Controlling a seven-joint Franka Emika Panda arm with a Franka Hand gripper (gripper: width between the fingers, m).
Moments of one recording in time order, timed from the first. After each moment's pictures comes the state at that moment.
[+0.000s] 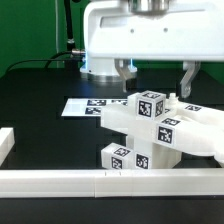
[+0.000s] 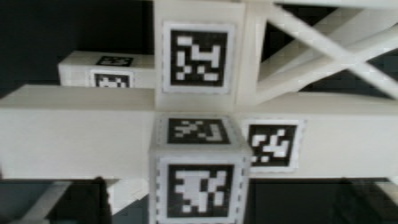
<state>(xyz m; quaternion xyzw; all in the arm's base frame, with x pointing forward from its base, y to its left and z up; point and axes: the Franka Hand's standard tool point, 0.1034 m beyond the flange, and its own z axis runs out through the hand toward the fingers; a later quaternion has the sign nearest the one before) 0.638 0.020 0.138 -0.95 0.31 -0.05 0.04</state>
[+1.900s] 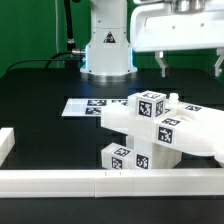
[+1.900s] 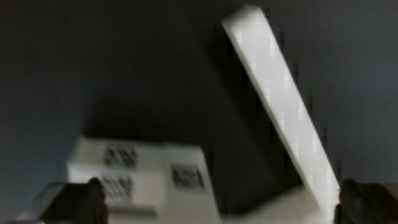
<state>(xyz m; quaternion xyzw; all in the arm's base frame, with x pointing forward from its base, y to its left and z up) 0.490 0.102 0.105 -0.97 0.24 -0.05 0.04</state>
